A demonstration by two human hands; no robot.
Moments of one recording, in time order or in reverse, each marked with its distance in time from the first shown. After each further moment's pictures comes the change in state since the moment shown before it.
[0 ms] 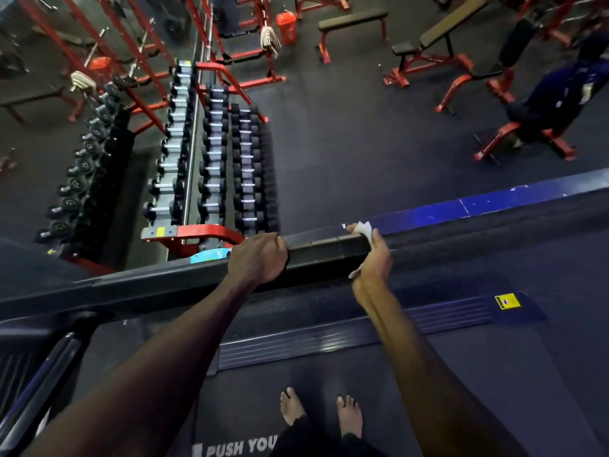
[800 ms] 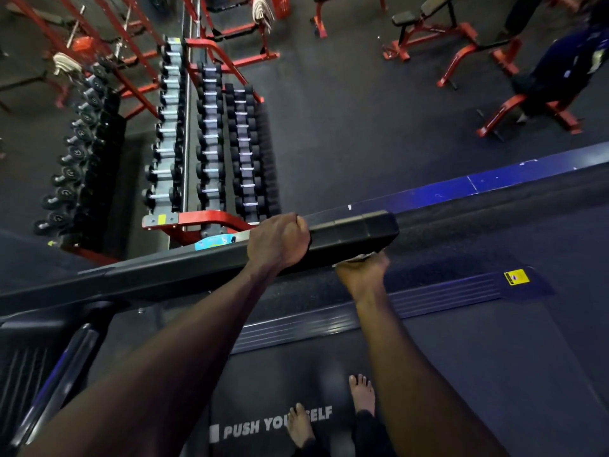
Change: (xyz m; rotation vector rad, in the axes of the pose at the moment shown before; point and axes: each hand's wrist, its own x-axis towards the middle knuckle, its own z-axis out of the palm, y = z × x) left_hand -0.005 0.001 -0.002 -0.034 0.062 0.003; right_hand -0.017 0.055 0.013 0.469 -0.002 0.365
